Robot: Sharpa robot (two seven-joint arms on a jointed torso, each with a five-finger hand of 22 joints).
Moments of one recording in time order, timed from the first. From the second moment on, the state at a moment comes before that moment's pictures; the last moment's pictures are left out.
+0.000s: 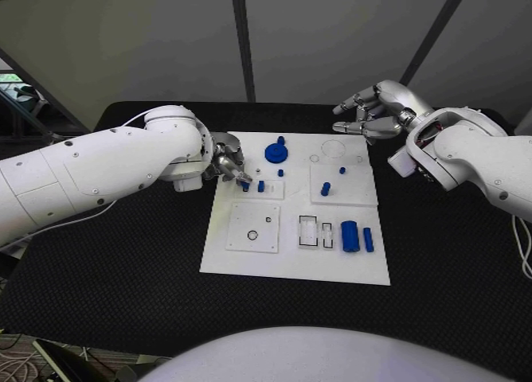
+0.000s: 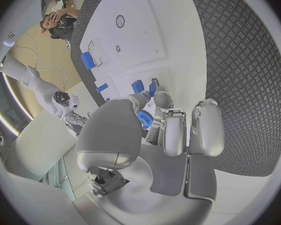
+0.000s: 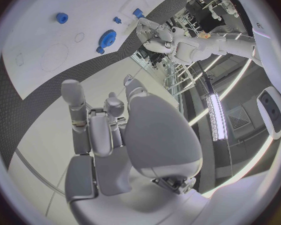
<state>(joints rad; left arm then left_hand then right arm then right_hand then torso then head) 1.25 -0.74 0.06 1.43 -1.13 0.25 -0.55 1.24 -0.09 0.55 0.16 0.10 0.84 0.06 0.72 0.58 1.19 -0.02 1.04 0.78 1.47 -0.07 1.46 1.31 0.08 1.46 0.03 1.33 1.31 1.22 -0.79 0.10 1.40 -1.02 -0.30 0.07 1.46 -0.09 0.05 0.23 0.29 0.92 0.16 0.13 0.07 1.19 0.07 1.14 1.04 1.47 0.01 1.40 1.31 0.13 1.18 0.11 1.08 0.78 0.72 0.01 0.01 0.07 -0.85</state>
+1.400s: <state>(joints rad) 1.25 -0.74 0.06 1.43 -1.14 0.28 -0.55 1.23 -0.10 0.56 0.16 0.09 0.85 0.06 0.72 0.59 1.19 -0.02 1.04 0.79 1.47 -0.07 1.46 1.31 0.08 1.46 0.03 1.34 1.31 1.22 -0.79 0.10 1.40 -1.02 -0.29 0.08 1.46 -0.09 0.05 0.23 0.29 0.92 0.16 0.13 0.07 1.19 0.07 1.14 1.04 1.47 0.01 1.40 1.31 0.13 1.18 0.11 1.08 0.78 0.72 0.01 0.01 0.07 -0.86</state>
